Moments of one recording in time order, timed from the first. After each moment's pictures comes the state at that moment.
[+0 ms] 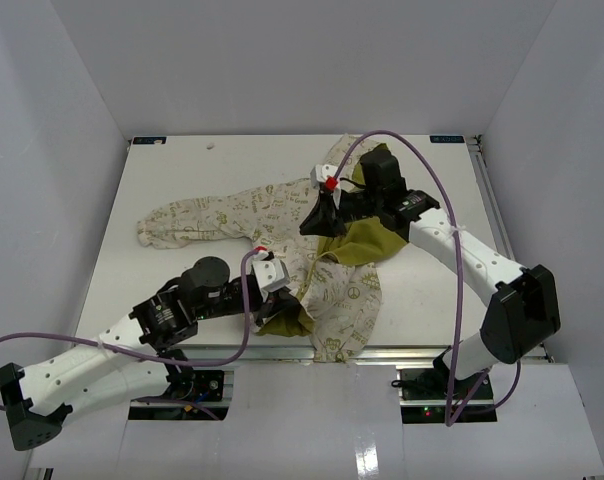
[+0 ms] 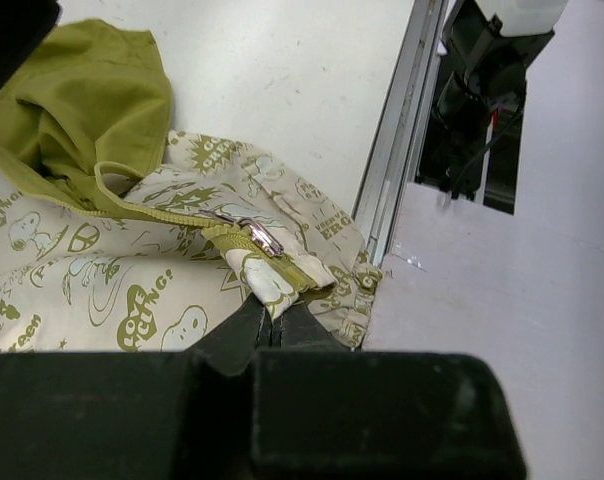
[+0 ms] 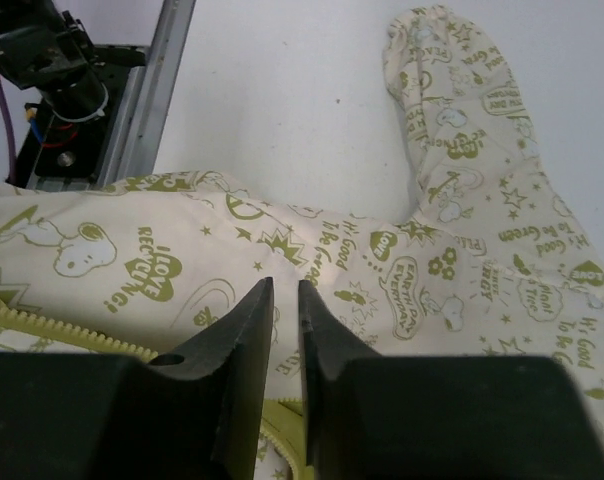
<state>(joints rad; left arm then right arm) -1.01 0.74 0.72 -0.24 0.28 0.04 0.59 1.50 1.27 -0.26 -1.01 -0.48</state>
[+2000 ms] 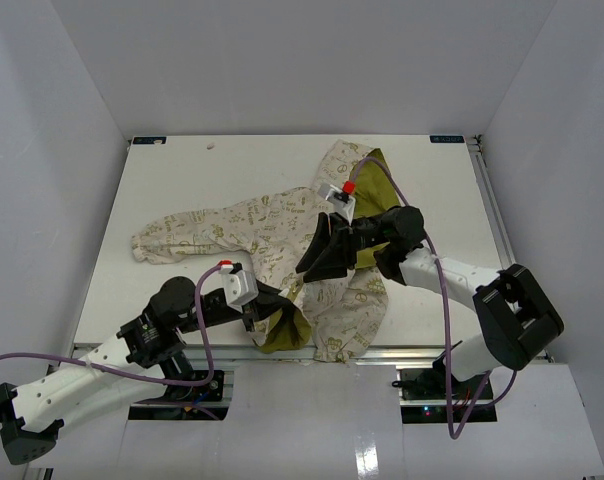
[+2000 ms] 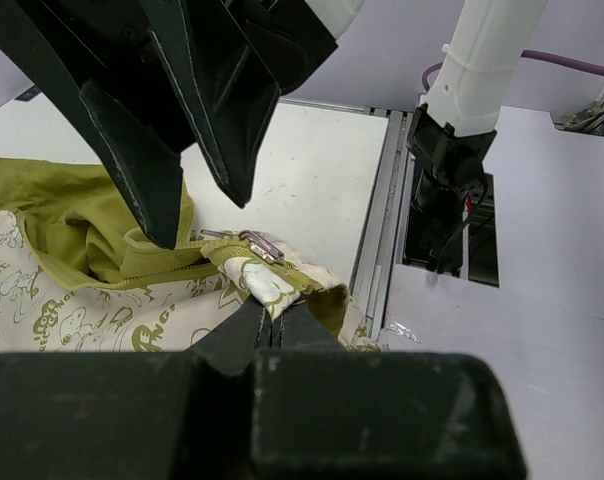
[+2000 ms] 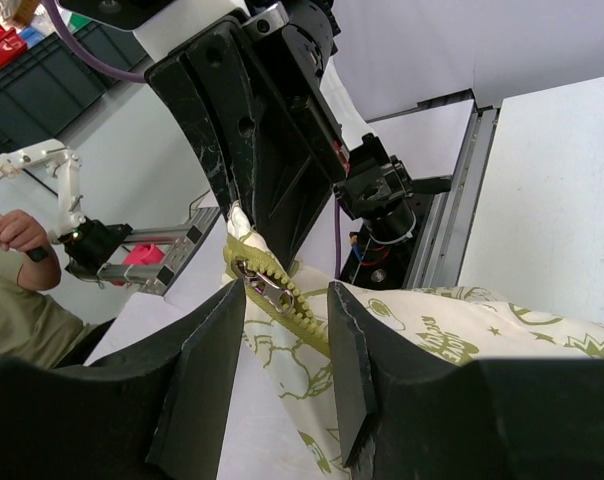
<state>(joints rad) -1.01 0.54 0.55 0.03 0.31 0.02 0.68 1.47 0.80 1.25 -1.31 1.03</state>
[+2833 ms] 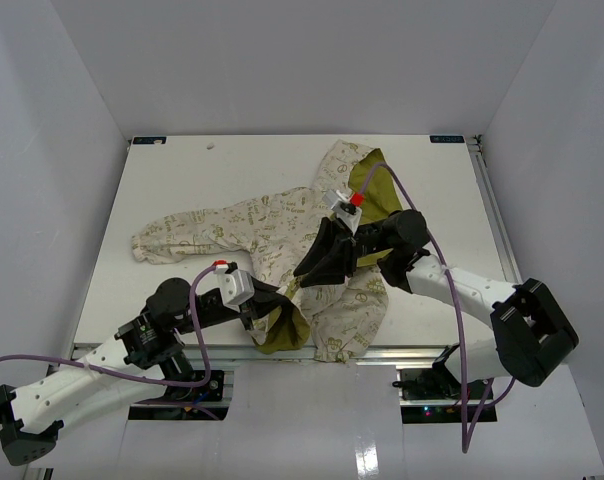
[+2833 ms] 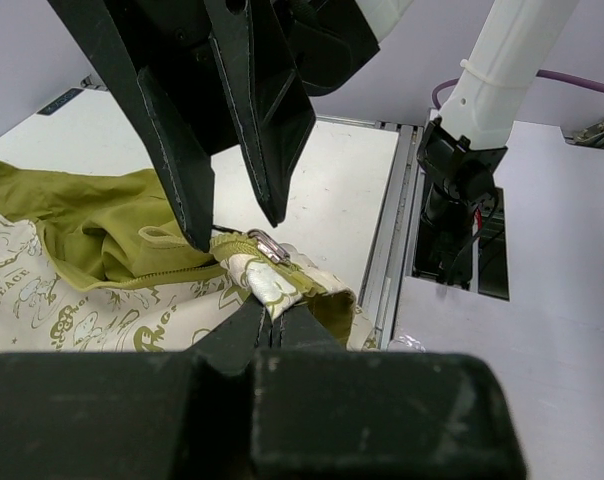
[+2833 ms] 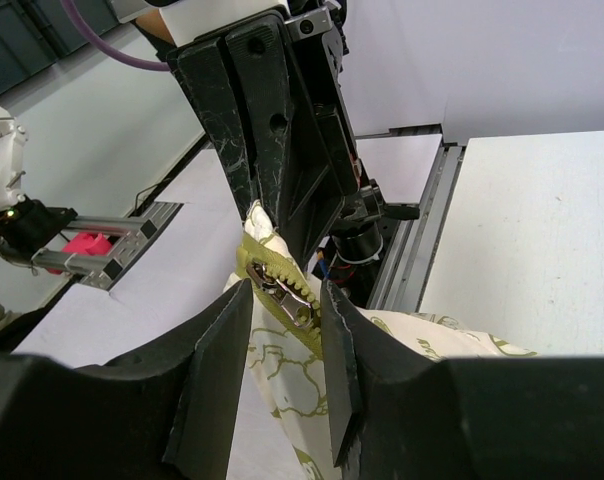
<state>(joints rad) -1.01 0.52 0.55 0.05 0.28 0.02 0.72 1.37 0.77 1.11 -1.25 0.79</state>
